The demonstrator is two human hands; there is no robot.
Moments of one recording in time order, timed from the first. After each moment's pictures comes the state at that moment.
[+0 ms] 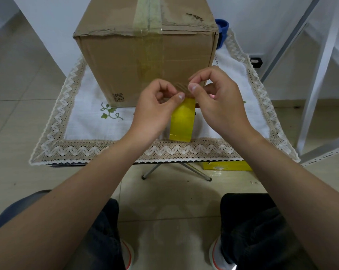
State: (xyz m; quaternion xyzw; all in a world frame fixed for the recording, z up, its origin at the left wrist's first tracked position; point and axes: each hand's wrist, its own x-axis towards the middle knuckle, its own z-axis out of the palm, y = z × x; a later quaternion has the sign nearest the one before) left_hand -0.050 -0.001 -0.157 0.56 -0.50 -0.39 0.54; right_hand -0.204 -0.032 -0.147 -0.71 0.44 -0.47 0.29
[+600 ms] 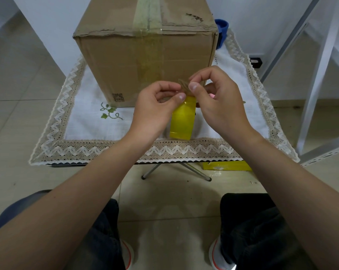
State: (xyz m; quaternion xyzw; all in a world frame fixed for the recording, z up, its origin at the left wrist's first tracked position) left_hand -0.051 0.000 -0.157 0.56 -0.48 -0.40 0.55; right_hand -0.203 -0.032 -0.147 -0.70 0.45 -0.47 0.29
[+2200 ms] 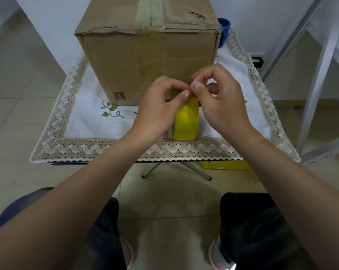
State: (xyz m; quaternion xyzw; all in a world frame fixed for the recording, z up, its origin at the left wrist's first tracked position) left_hand -0.050 -0.007 -0.156 0.56 -0.61 -0.28 0.48; right_hand -0.204 -0.033 -0.149 -0.71 0.44 -0.48 0.27
